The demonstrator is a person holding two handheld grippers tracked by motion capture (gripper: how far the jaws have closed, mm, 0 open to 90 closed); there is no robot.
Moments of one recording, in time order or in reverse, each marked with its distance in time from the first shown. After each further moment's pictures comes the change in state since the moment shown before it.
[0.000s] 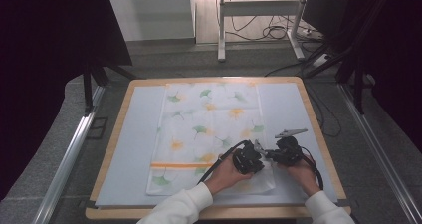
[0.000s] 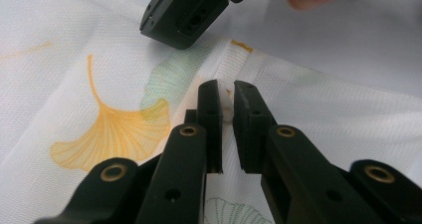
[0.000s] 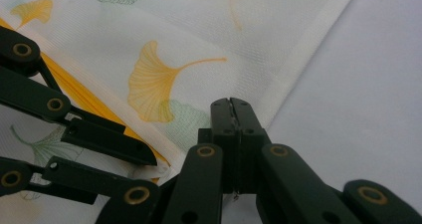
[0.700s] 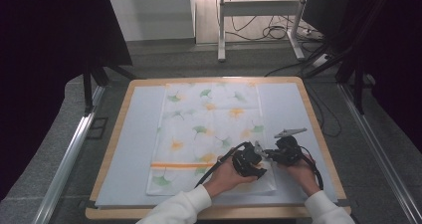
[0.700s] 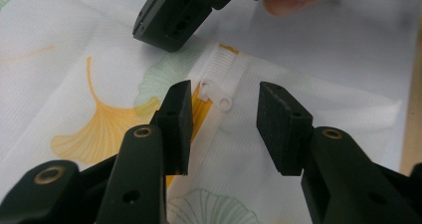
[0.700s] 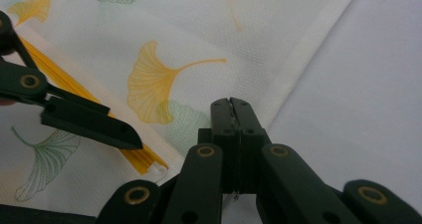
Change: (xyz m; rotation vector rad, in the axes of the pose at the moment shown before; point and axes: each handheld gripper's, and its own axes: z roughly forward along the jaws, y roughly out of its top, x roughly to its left) left arm -0.011 0.001 -0.005 -0.006 0.027 0.016; right arm 0.001 0.001 0.000 0.004 -0.007 -0.007
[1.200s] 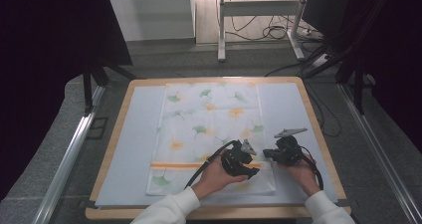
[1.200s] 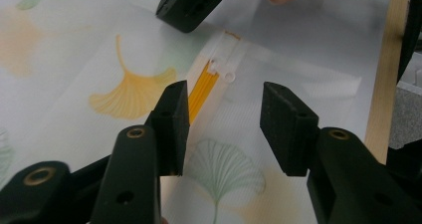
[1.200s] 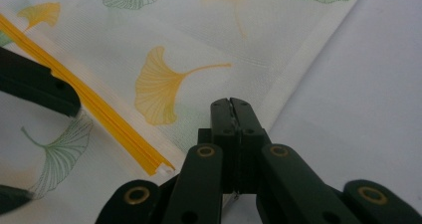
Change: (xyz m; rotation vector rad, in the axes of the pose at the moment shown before) left arm 0.006 -0.014 -0.028 -0.062 -0.037 -0.073; right arm 0.003 0.002 -0.004 -0.007 -0.002 -0.011
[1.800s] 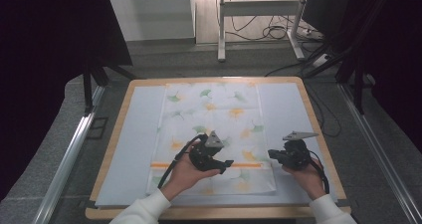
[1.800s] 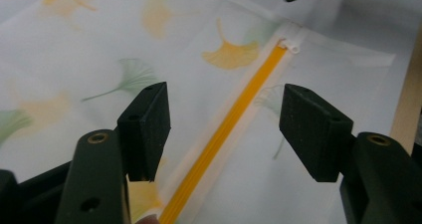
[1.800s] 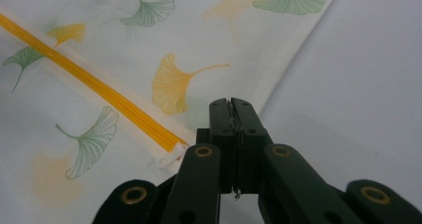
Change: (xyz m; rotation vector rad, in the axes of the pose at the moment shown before) left arm 0.027 -0.039 -0.073 -0.084 0.135 -0.042; right arm 0.006 -0.007 -0.026 -0.076 -0.013 0.018
